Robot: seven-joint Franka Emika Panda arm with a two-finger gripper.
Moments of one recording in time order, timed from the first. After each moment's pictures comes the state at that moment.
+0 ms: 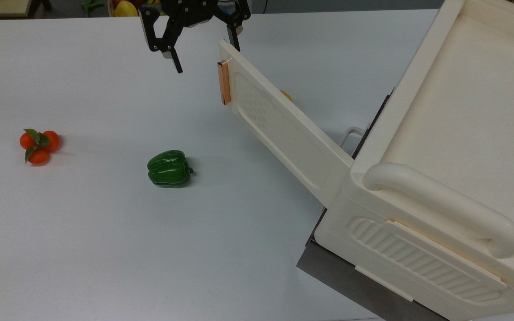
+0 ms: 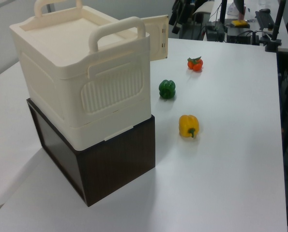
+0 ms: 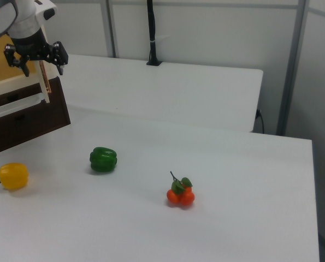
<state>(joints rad) -0.06 0.12 0.11 -1.52 0.19 2.04 -0.49</state>
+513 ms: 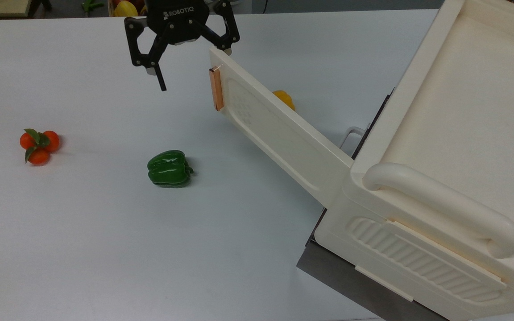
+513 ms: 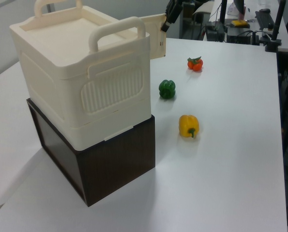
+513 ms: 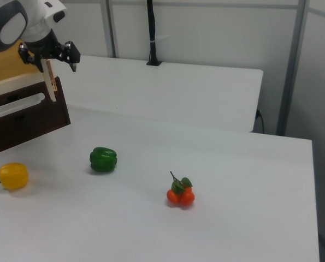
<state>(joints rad) -0.07 0.16 0.10 -1.54 0.19 2.22 -0.44</state>
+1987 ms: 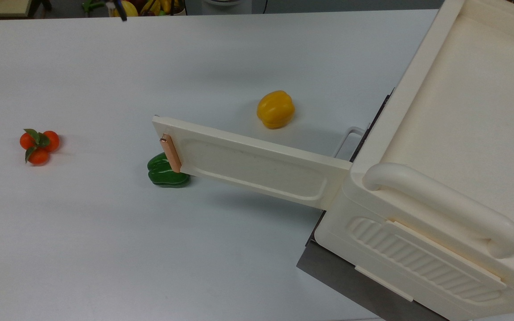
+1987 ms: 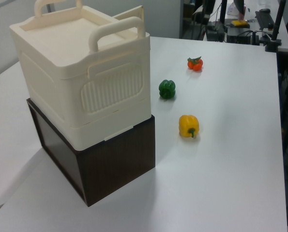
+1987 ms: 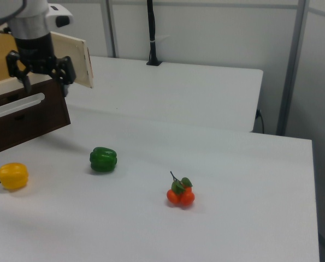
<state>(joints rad) -0.04 0.02 -0.08 -1.53 0.16 1.67 -0.41</state>
